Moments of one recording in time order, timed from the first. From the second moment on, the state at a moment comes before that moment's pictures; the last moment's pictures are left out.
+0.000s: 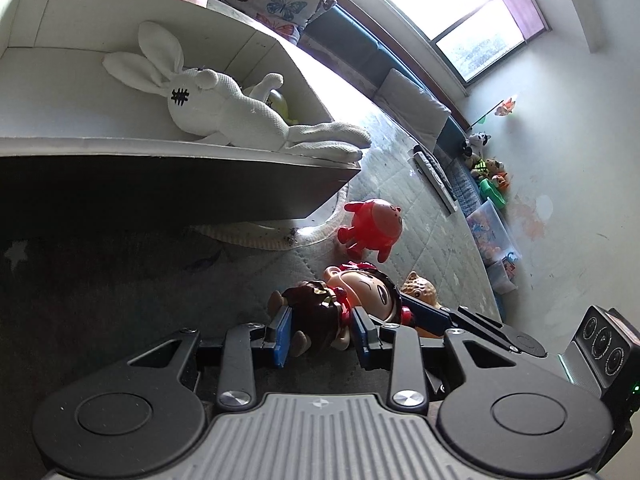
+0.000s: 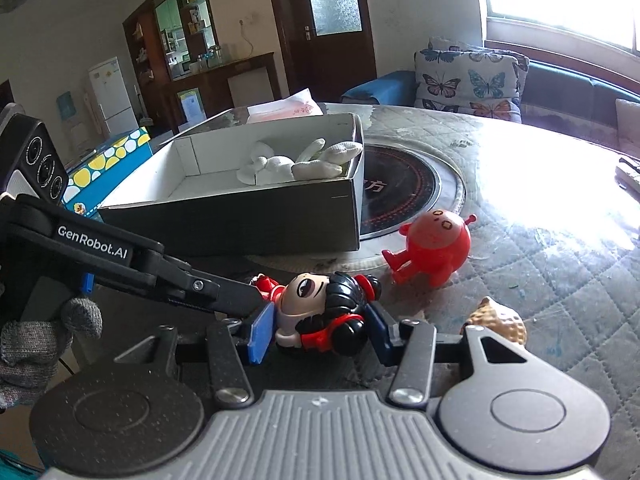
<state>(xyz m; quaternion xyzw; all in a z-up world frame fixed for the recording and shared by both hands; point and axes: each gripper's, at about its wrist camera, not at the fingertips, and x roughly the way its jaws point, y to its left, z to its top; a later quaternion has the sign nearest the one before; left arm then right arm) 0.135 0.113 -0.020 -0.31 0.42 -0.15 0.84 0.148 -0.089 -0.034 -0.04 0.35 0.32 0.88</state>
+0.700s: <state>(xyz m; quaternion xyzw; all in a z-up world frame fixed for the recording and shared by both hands) 0.126 0.175 0.064 -0.31 0.28 -0.11 0.90 0.160 -0.019 0.045 -0.11 0.20 0.37 0.90</state>
